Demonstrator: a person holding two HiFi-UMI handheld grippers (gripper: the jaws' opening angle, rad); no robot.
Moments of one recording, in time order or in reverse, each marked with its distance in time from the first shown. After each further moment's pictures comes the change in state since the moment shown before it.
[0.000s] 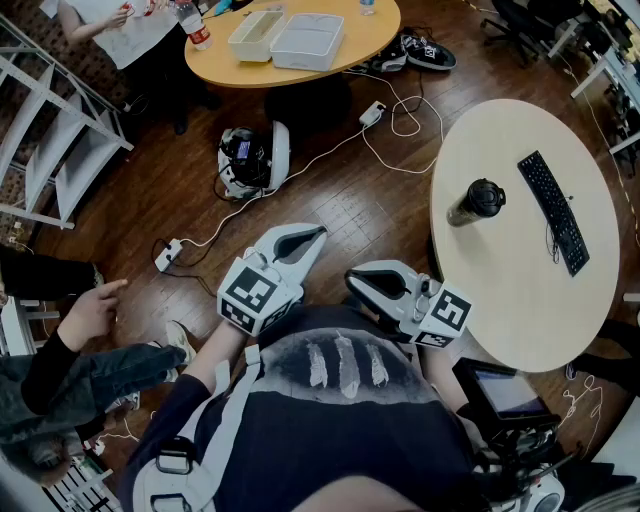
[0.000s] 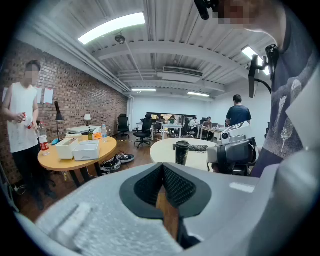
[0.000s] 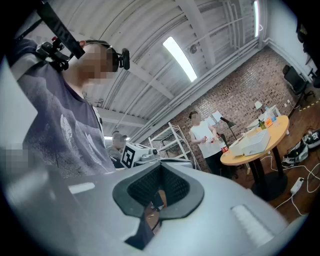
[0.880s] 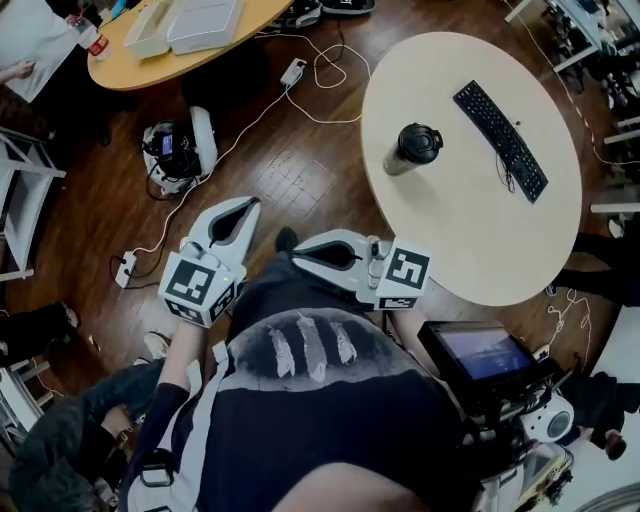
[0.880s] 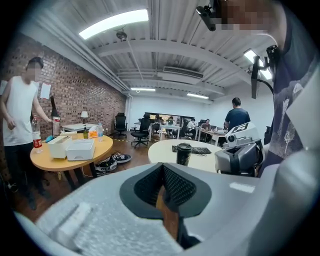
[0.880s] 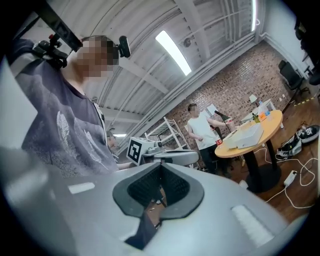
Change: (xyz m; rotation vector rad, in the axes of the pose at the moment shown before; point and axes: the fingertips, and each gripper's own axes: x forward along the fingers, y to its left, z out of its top) left arm 0.037 0.021 0.005 -0.018 -0.011 -0.030; right arm -0.006 -0.024 -0.003 0.043 0.077 -0.015
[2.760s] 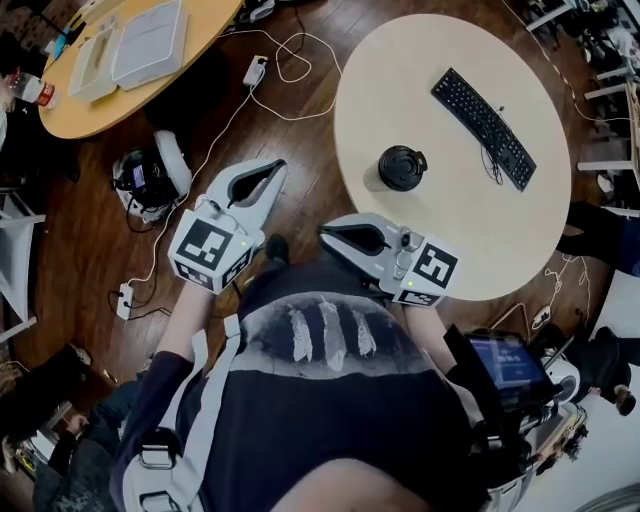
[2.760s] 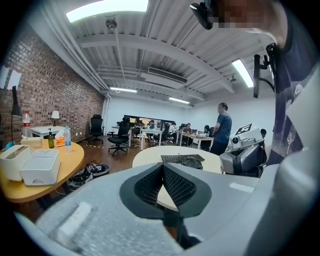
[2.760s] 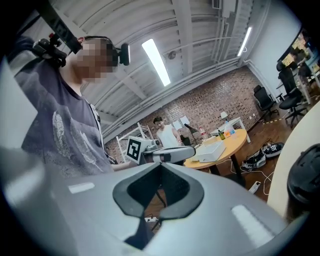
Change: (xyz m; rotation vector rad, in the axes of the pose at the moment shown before) left arm 0.166 0.035 0.065 0.056 -0.051 -0.288; right arm -0.058 -0.132 0.058 -0.015 -0.051 -0.357
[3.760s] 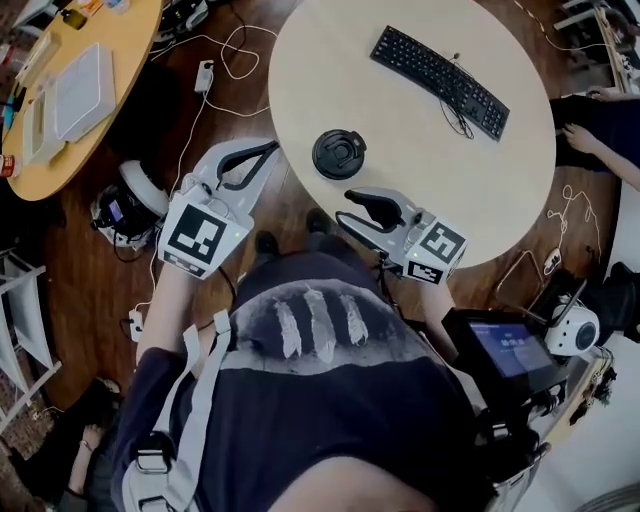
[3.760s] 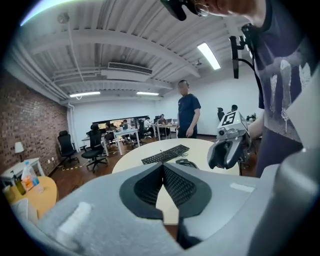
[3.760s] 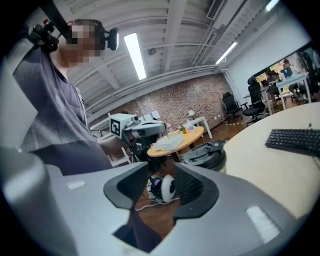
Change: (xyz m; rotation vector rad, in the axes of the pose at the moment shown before) left arm 0.107 -0.039 0.012 0.341 0.066 -0.242; right arm -0.116 -0.099 -0.044 0.034 0.108 -0.349
